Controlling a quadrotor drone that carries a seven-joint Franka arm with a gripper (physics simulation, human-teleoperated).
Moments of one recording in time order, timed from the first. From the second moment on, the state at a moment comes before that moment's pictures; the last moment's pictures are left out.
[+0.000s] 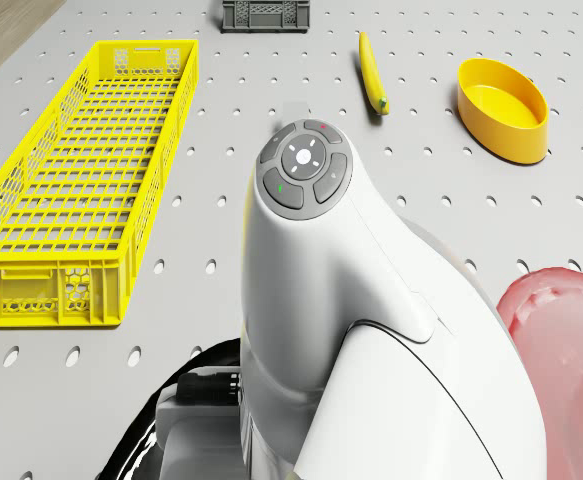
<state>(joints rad) -1.18 -1.62 1.50 -2.85 -1.62 1.64 1.67</state>
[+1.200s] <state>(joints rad) -1.29 -1.65 1.39 -2.83 -1.71 1.70 1.80</state>
